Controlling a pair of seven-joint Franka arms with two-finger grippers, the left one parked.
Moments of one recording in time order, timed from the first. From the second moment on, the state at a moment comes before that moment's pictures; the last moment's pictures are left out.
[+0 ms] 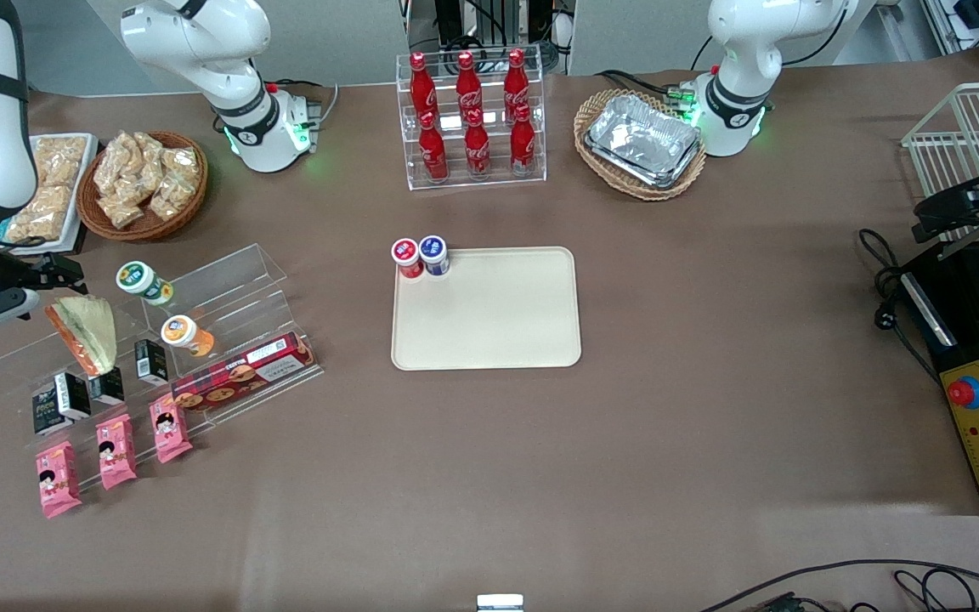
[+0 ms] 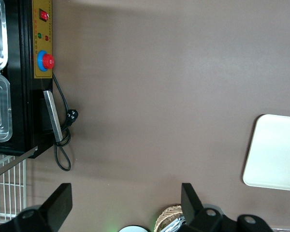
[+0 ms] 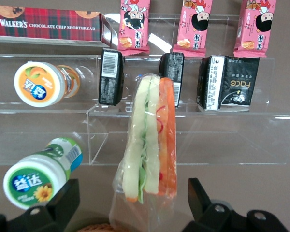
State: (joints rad) arm 0.06 -0.02 -0.40 -2.09 -0.08 2.04 -0.75
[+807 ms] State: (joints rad) arm 0.06 0.02 -0.41 -2.14 -0.08 2.14 -0.77
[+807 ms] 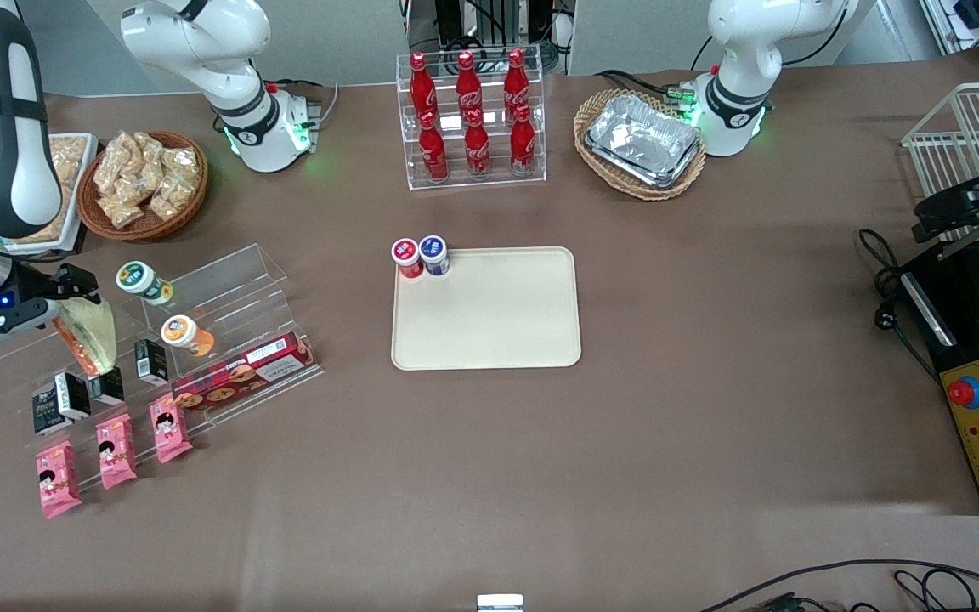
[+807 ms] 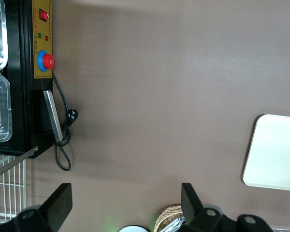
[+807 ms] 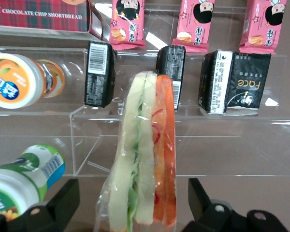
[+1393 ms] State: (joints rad) arm 0.06 0.04 -0.42 -2.18 -0.08 2.19 -0.81
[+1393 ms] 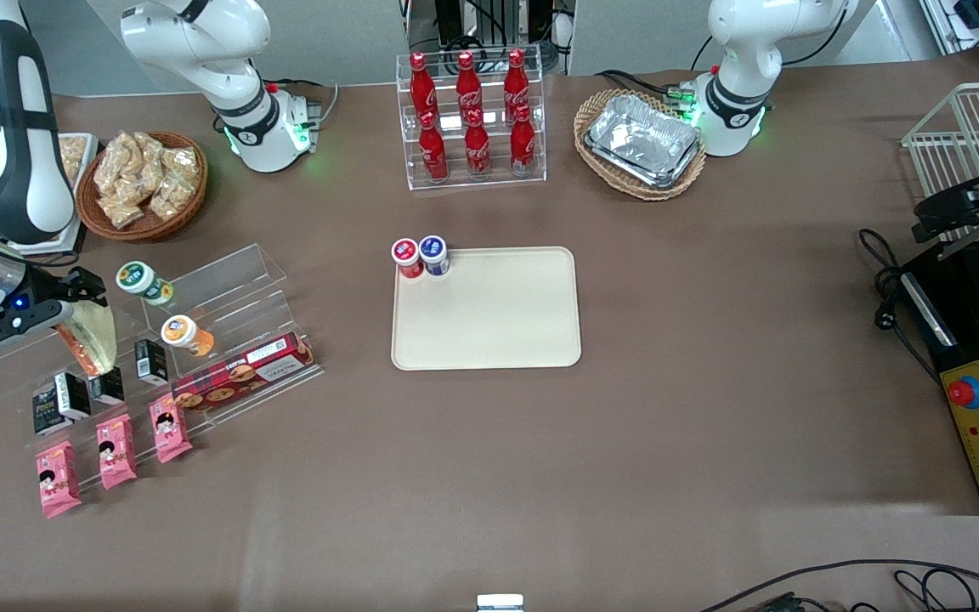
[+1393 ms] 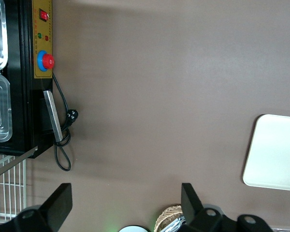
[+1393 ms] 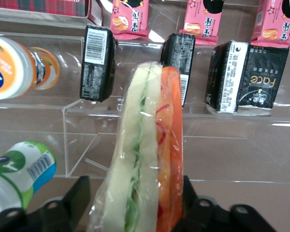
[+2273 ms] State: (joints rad) arm 0.15 0.03 -0.41 -1.87 -0.08 1.85 -0.83
